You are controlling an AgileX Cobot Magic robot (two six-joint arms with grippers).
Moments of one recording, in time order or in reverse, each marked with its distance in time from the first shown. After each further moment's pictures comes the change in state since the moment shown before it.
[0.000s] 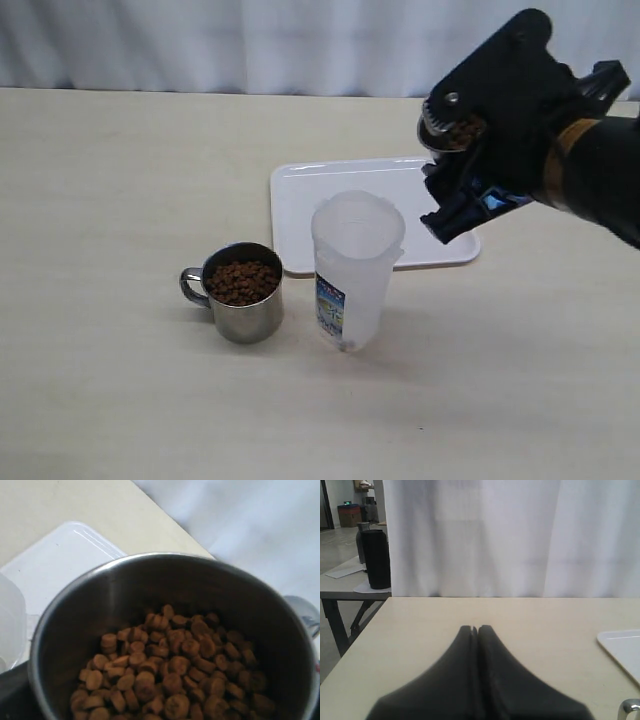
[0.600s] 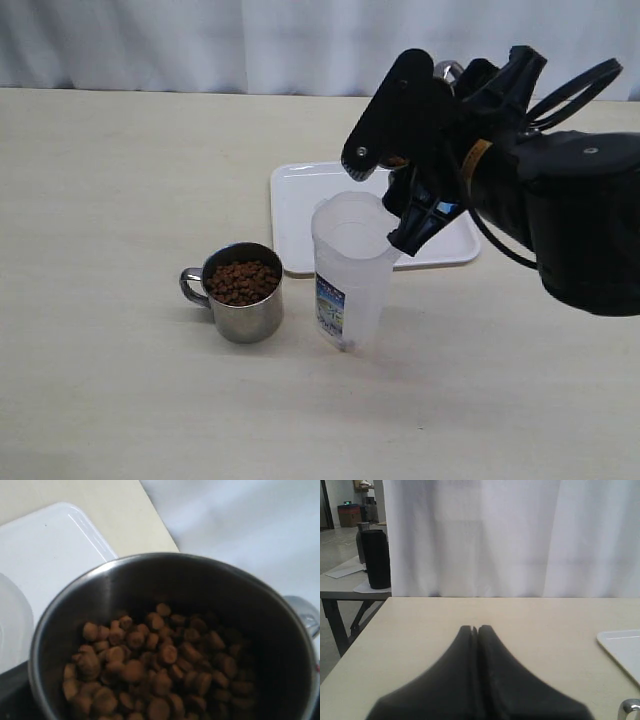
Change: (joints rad) left arm 0.000 0.000 0.000 0.000 0.000 0.000; right arm 0.121 0.163 -0.059 -0.254 0.142 0.018
